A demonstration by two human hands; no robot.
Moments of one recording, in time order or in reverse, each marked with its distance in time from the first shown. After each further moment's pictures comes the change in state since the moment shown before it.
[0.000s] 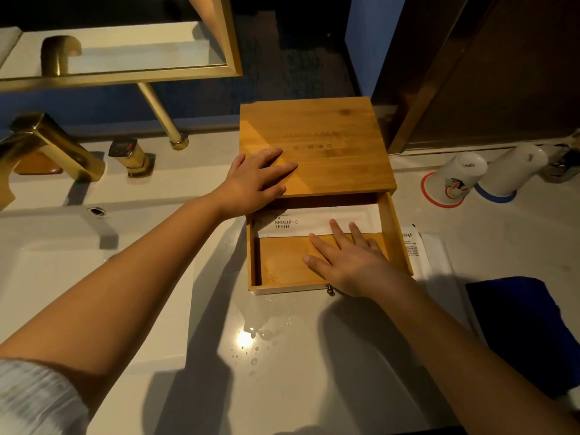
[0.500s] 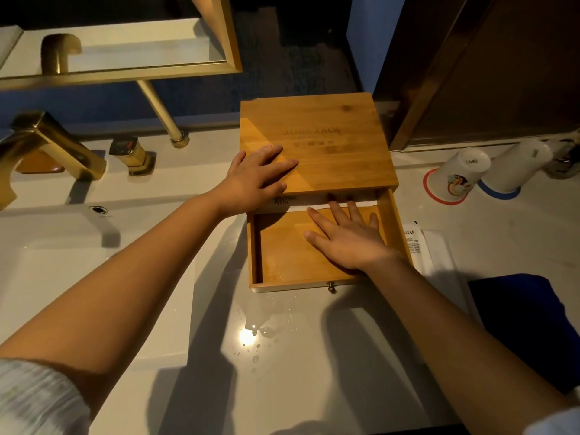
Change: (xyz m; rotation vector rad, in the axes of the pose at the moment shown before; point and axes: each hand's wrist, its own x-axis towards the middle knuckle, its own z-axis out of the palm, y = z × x) left_hand -0.001 -0.003 0.000 -0.021 0.004 0.022; right_hand 0.034 0.007 -0.008 0.027 0.171 0.003
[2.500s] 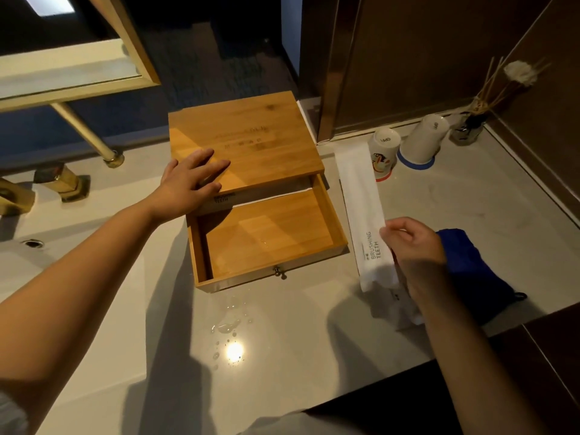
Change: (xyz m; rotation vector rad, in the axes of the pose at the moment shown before) left_hand 0.000 0.001 0.000 -0.018 0.009 -0.008; right_hand -0.147 0.085 -0.001 1.200 0.682 0.441
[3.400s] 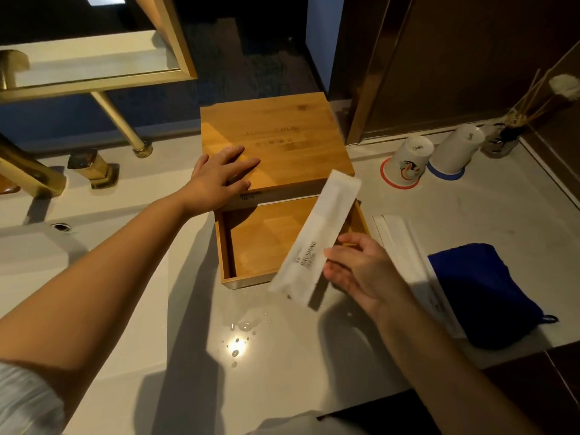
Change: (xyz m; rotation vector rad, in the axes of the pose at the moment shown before) left_hand -0.001 0.003 -0.001 -0.027 -0.007 -0.014; right_hand -0.038 -0.043 0.078 0.426 -0.349 0.460
